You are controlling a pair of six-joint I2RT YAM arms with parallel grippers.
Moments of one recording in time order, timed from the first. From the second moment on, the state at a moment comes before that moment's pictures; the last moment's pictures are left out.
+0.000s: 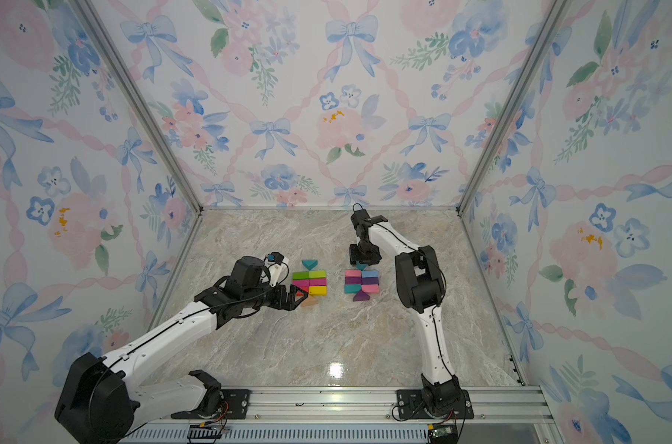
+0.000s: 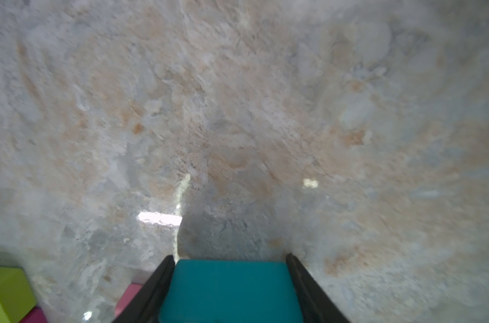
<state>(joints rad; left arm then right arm) -0.52 1.18 0.76 -0.33 0.32 -0.36 0.37 2.33 1.93 -0.99 -0.03 0.27</state>
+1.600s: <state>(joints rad) -0.36 1.18 0.54 0.20 -0.63 -0.20 -0.01 1.04 0.16 0.43 0.00 0.06</state>
